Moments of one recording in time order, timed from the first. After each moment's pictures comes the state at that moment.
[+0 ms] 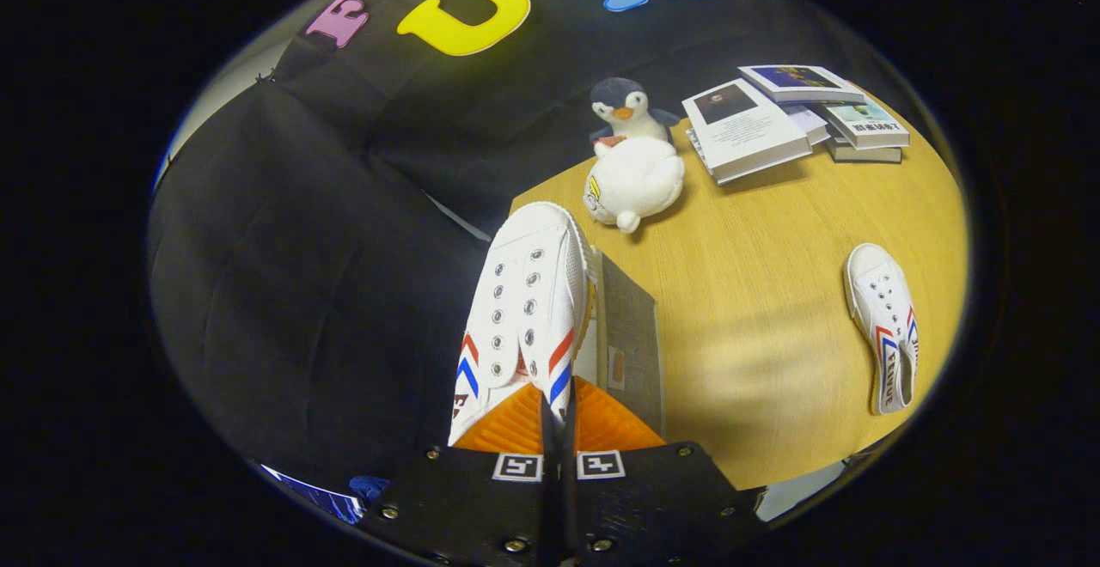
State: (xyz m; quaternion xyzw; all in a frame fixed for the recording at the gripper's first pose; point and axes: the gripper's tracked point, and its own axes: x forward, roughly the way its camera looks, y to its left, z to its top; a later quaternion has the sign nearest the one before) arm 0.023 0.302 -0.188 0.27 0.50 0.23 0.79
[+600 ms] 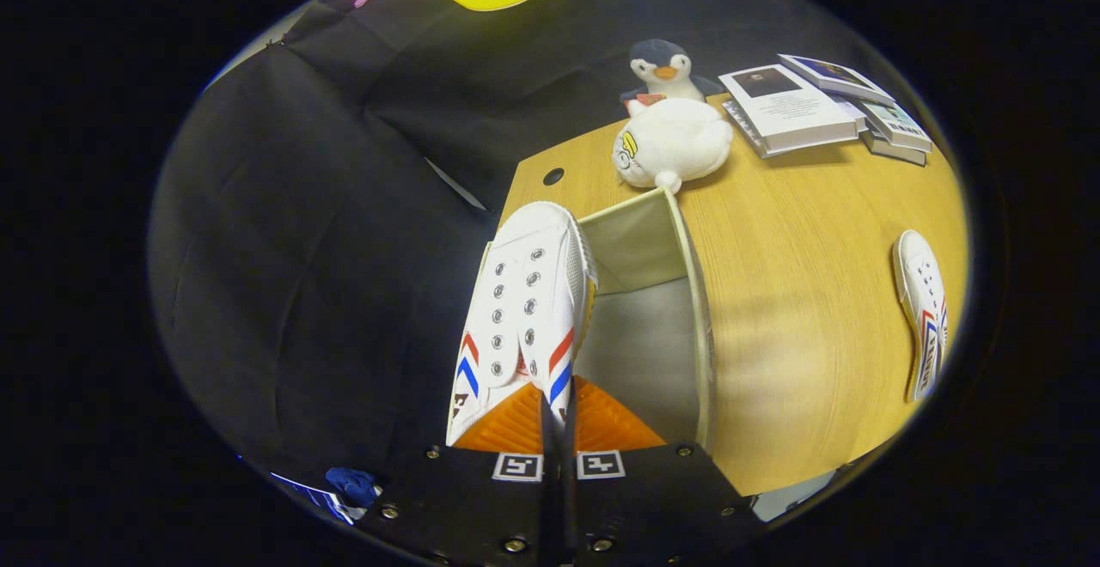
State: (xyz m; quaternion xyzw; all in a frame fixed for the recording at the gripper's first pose) arm 0.012 0.382 -0.230 0.23 0.52 0.23 0.79
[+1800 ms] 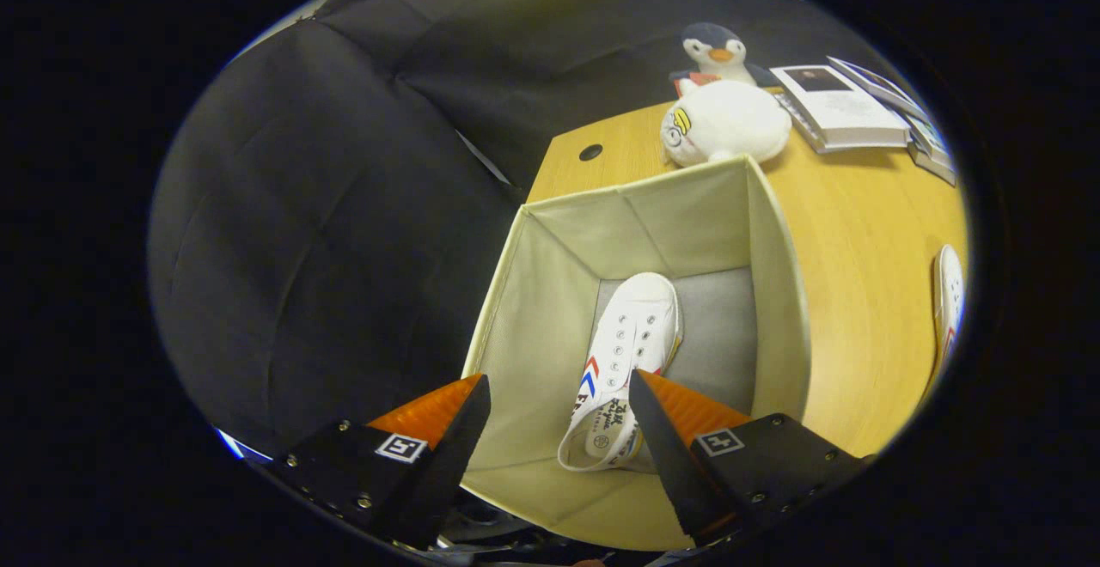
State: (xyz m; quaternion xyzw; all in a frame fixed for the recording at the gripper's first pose) arm 0.006 0.413 -0.229 0.20 0.50 0.30 0.79
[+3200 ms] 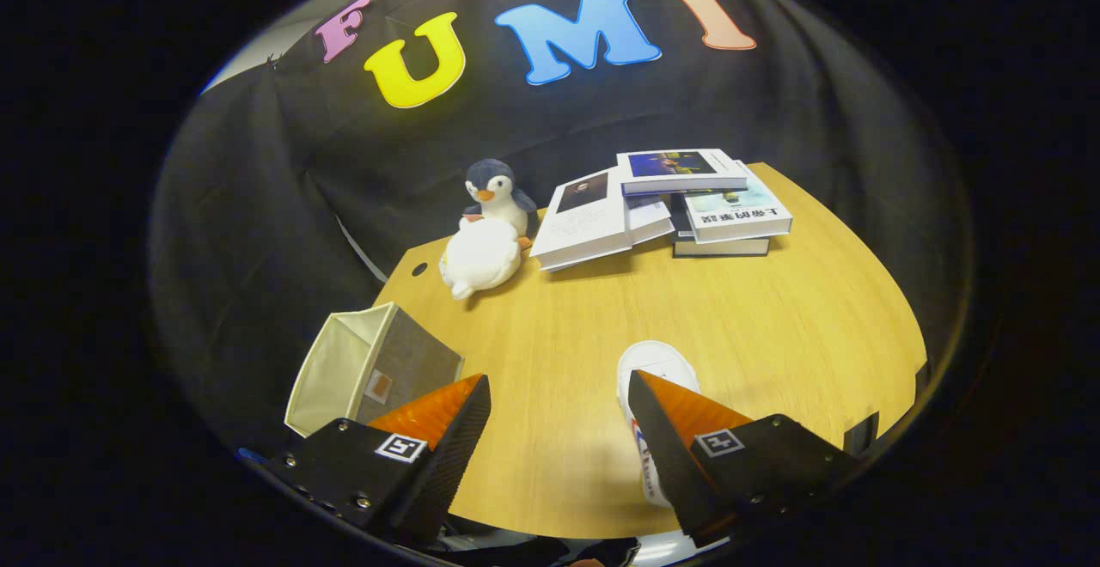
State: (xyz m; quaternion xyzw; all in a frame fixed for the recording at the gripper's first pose) arm 0.047 0.053 -0.243 0.15 0.41 0.11 0.89
